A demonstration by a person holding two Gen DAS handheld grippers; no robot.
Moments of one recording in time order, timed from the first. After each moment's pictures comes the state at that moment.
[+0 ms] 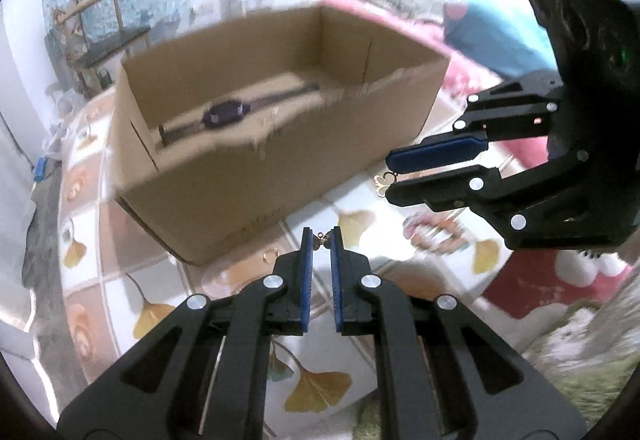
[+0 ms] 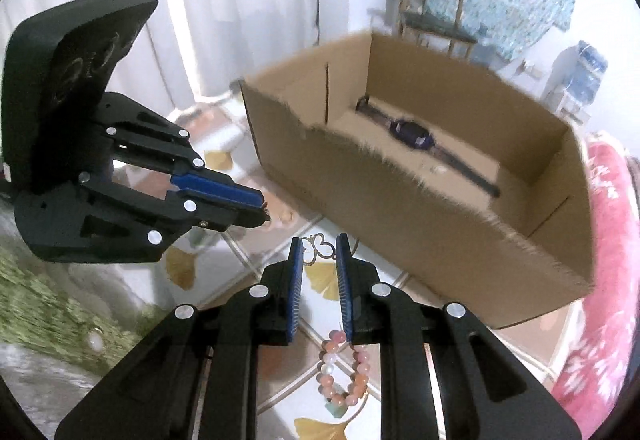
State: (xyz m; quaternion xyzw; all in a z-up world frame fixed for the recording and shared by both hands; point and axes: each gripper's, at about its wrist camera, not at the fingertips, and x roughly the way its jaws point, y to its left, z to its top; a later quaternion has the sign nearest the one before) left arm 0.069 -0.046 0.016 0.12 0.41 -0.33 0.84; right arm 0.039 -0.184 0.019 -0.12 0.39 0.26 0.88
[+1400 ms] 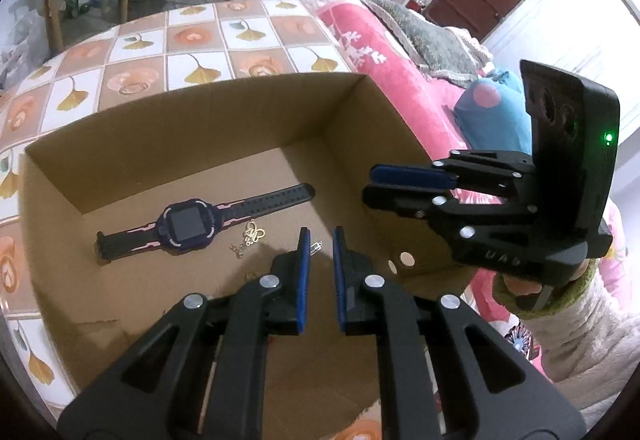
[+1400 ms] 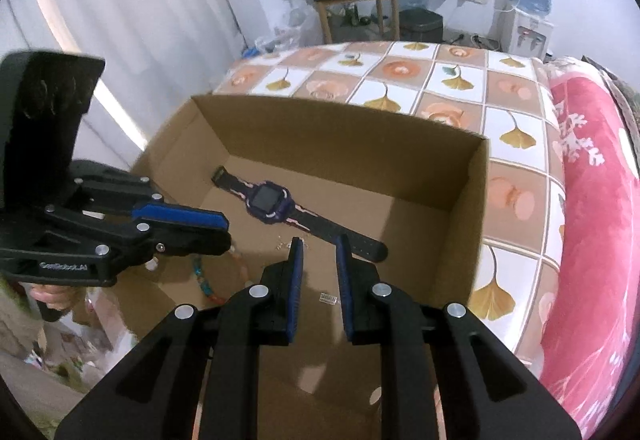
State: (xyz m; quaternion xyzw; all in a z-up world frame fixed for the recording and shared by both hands) left arm 0.257 -0.108 0.046 -0.03 0.52 -0.37 0.77; right arm 0.217 -0.293 0.047 0.02 0.47 0.18 0.87
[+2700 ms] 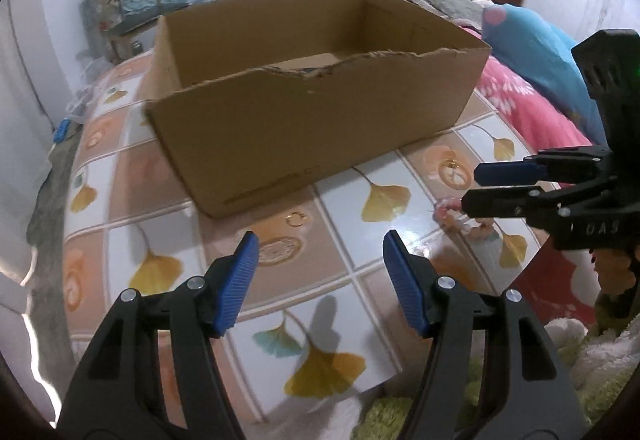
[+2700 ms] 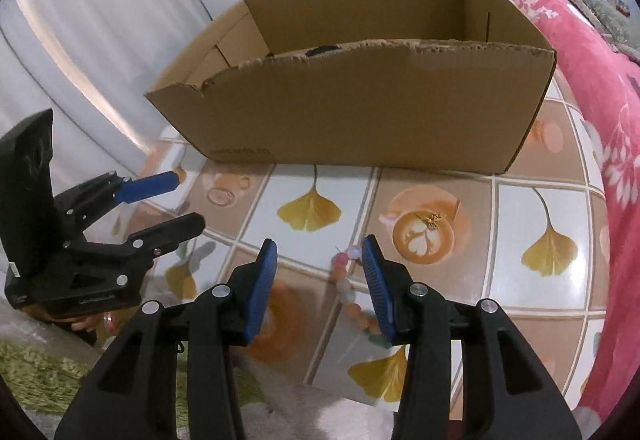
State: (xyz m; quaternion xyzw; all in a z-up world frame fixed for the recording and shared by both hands) left arm 0.069 -0.032 -0.014 0.09 0.43 -0.27 0.86; right arm 0.033 -0.227 -0.032 0.10 0.47 0.12 0.87
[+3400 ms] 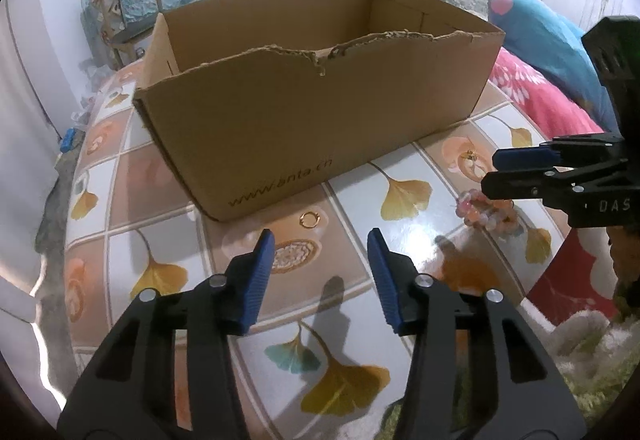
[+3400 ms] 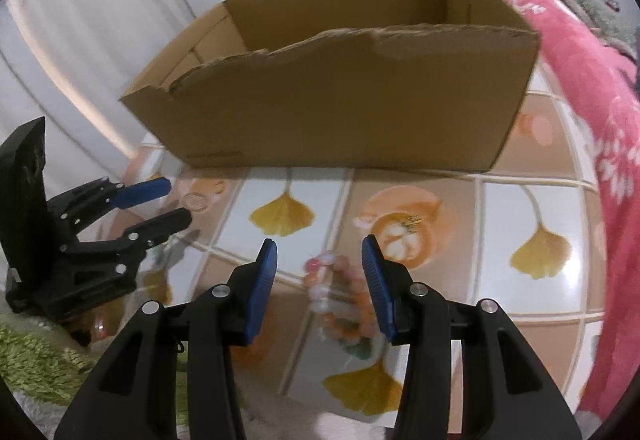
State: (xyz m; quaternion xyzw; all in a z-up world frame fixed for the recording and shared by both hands) left arm 0.075 -0.034 -0.026 0.11 0.43 -0.26 0.86; right arm 0.037 -0.240 -0.038 0.10 0.47 0.10 0.87
